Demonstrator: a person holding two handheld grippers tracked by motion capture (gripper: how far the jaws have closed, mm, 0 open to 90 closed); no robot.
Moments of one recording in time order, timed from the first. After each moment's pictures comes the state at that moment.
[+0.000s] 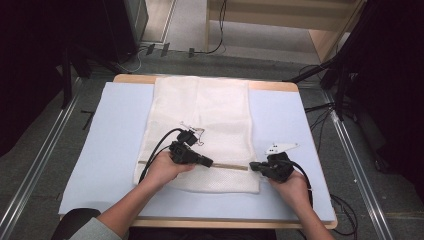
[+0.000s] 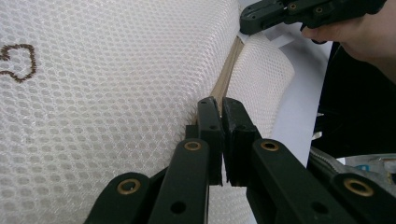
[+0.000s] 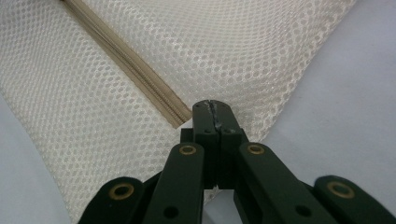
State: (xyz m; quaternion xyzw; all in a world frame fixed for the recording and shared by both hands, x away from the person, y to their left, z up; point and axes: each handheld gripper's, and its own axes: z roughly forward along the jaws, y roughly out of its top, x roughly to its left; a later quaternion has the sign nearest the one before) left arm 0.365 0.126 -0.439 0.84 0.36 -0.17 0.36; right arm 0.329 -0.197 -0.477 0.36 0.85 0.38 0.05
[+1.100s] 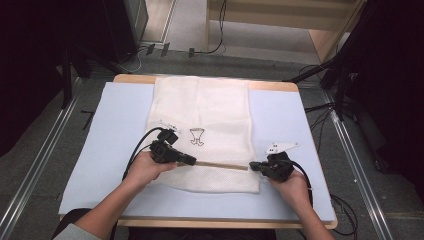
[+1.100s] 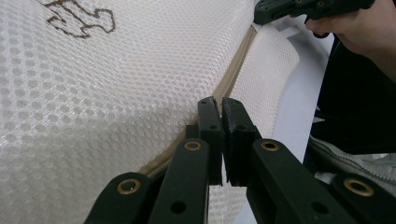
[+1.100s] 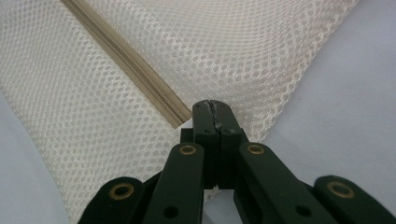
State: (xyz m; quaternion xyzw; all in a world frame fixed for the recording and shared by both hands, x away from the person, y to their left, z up) left arm 0.359 0.178 -0.431 0.83 0.38 -0.16 0.36; right arm 0.331 -0.197 -0.477 0.36 0.85 0.38 0.05
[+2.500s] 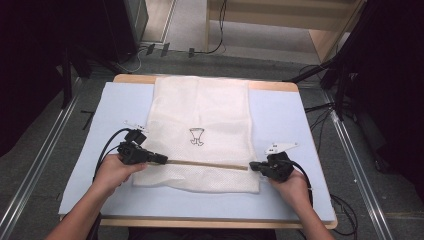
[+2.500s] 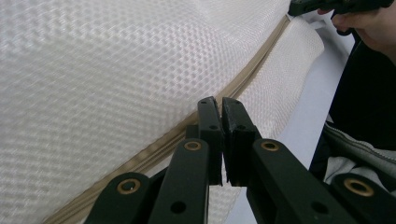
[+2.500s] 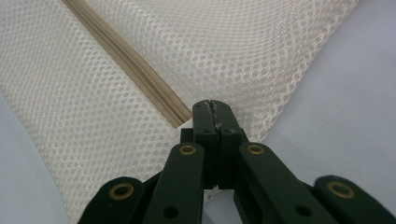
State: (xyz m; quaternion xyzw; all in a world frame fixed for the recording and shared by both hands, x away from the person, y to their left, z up) left arm 0.347 0.260 -0.424 0.81 0.44 -0.14 0.36; right arm 0.330 -0.197 -0.476 0.36 0.85 0.38 0.05
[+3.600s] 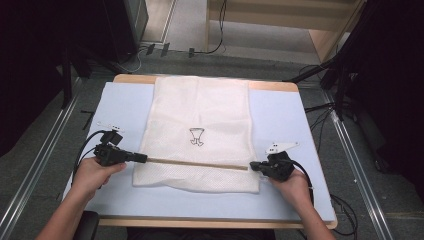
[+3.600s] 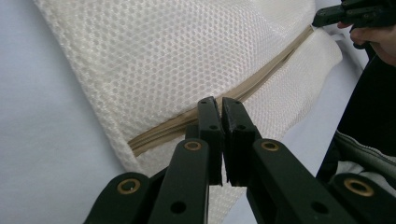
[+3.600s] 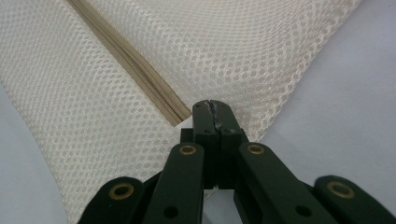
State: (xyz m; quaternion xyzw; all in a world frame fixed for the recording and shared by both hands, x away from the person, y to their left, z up) left arm 0.336 0.315 -0.423 0.78 0.48 -0.12 0.37; right arm 0.332 -0.199 -0.476 0.35 0.85 0.38 0.05
